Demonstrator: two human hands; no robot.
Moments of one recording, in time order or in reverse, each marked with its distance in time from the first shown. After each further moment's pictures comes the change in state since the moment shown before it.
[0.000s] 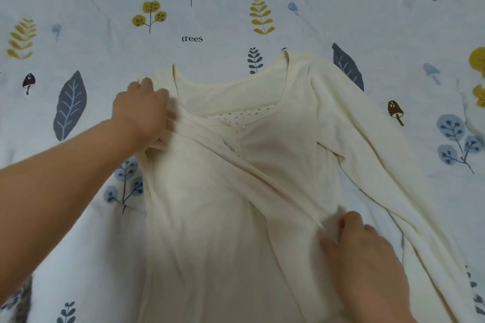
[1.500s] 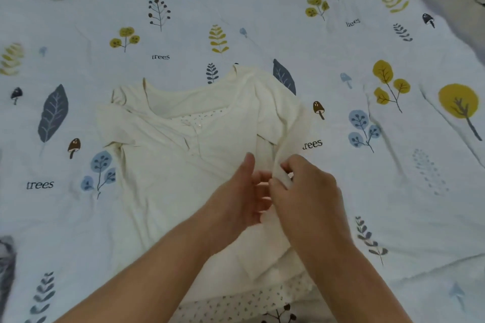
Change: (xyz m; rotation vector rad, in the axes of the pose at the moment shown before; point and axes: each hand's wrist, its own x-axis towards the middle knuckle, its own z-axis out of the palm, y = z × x) left_hand -0.184 0.196 -0.072 -2.007 -0.847 -0.024; right_hand -0.046 0.021 -0.088 0.511 0.198 -0.270
